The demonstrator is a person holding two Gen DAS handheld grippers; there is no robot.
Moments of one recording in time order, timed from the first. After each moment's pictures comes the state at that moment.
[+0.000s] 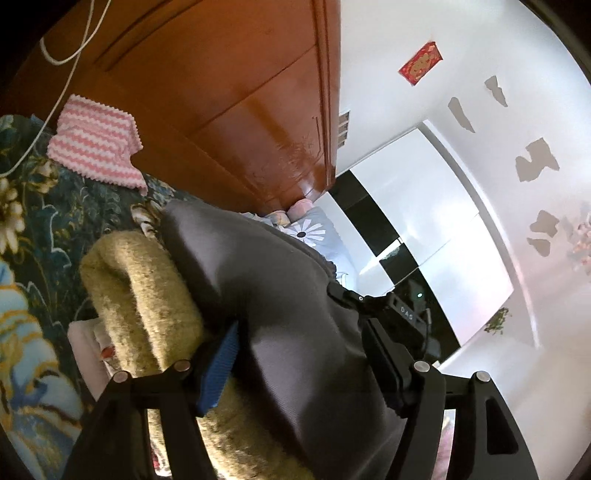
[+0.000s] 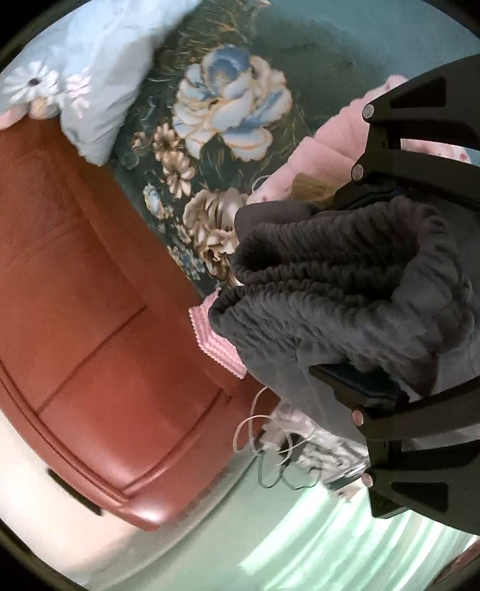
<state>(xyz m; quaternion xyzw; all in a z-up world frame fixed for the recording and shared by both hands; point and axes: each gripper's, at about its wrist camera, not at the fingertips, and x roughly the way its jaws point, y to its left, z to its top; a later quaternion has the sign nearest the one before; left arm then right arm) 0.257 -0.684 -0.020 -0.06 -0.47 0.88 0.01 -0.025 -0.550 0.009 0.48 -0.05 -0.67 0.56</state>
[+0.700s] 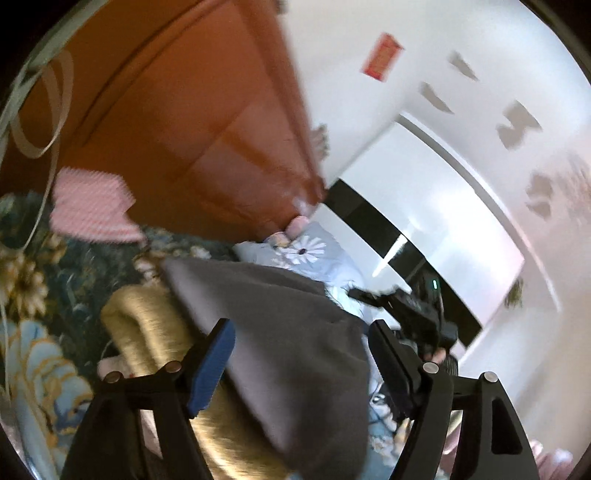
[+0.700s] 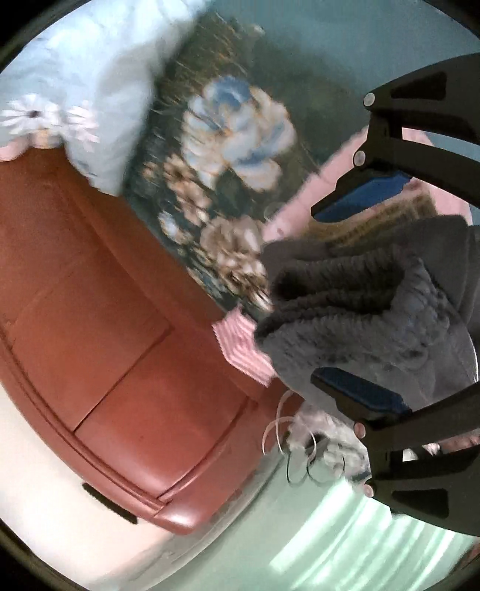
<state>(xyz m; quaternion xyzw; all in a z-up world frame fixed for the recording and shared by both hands) 0.284 -0.655 0.029 -0.04 -0.36 0.93 -0.02 -0.033 -0.512 0.053 0.44 -0.05 -0.73 0.52</state>
